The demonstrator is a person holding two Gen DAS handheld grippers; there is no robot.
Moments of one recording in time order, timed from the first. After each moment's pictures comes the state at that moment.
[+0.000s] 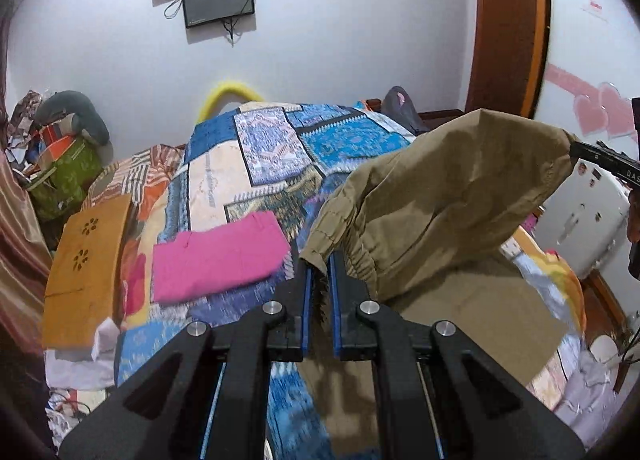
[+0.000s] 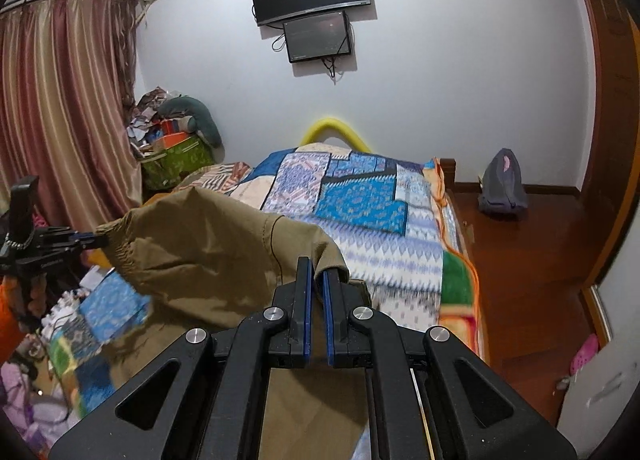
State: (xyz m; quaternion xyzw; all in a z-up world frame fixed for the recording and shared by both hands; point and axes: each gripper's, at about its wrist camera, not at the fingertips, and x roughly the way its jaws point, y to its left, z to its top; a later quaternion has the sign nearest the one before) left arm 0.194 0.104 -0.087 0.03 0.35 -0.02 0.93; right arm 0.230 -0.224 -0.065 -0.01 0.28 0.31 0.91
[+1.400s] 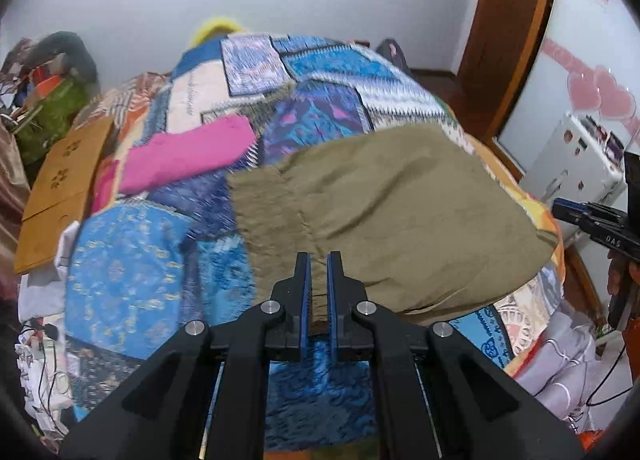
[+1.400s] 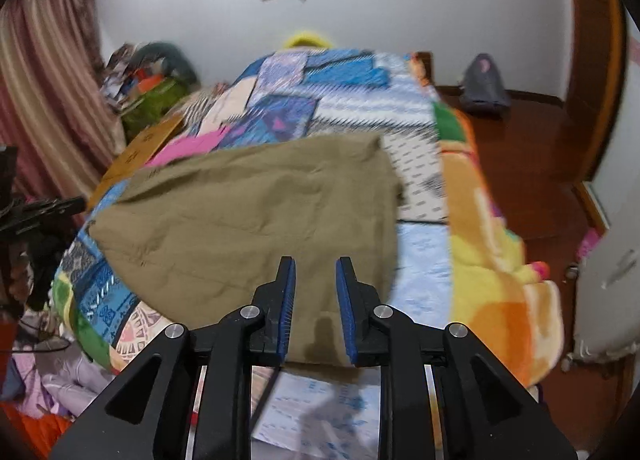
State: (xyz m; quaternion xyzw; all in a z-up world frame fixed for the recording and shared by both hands) left arm 0.134 0.075 -0.163 -0.01 0.44 -0.04 0.89; right arm 0.163 -0.224 -0.185 0.00 0.42 0.27 0.87
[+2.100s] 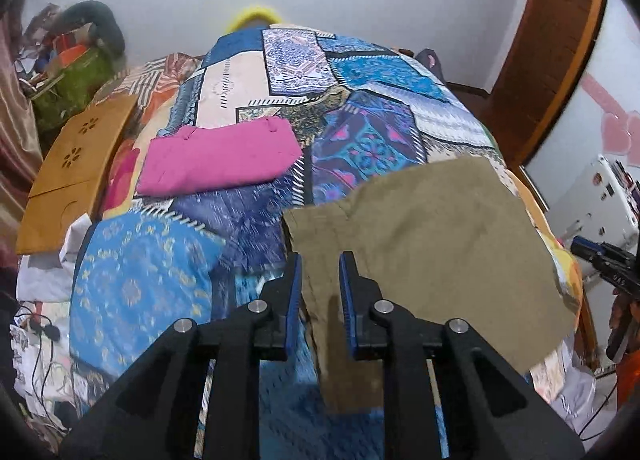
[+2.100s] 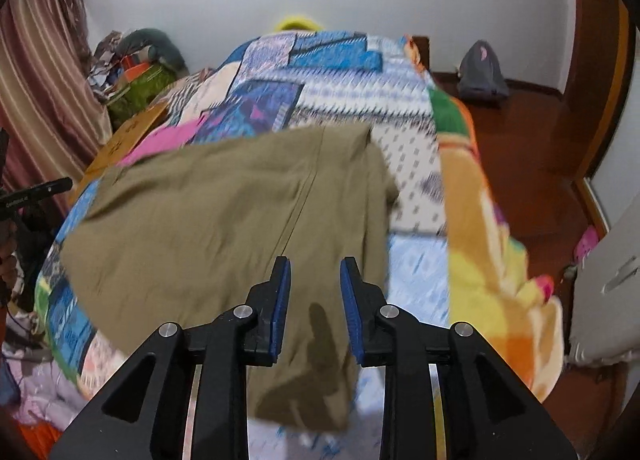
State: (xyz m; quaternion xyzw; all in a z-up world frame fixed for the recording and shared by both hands) left arm 0.193 0.134 -0.163 -0.06 0.45 0.02 0.89; right arm 0.217 -0.236 -0.186 0.00 0.43 0.24 0.87
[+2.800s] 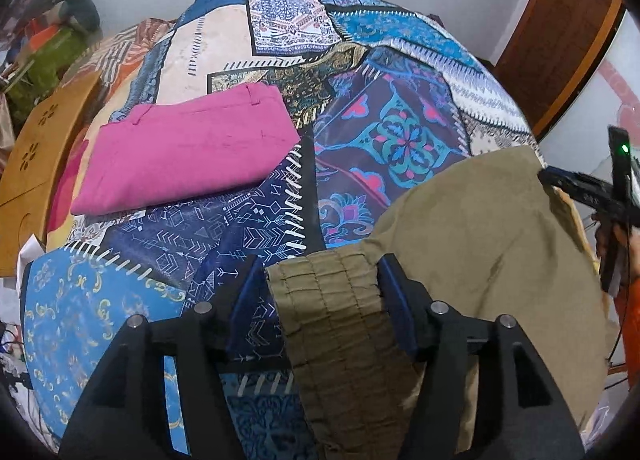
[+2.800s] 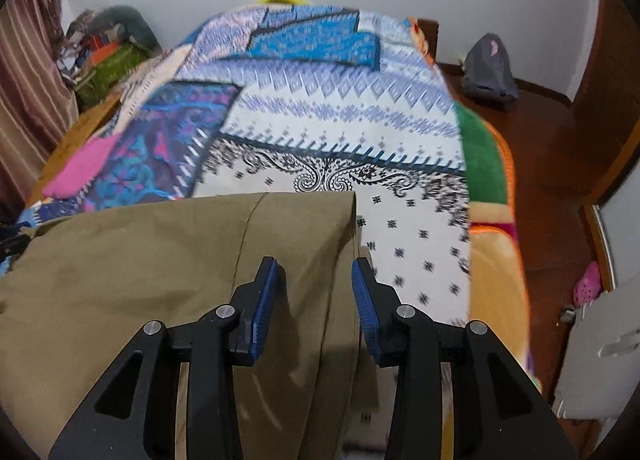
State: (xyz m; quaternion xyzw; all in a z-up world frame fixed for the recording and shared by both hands) left arm 0.296 0.146 -0.242 -0.05 0.50 0.00 0.86; right arm 0.387 -0.188 -0.249 -0.04 0.47 0.24 0.85
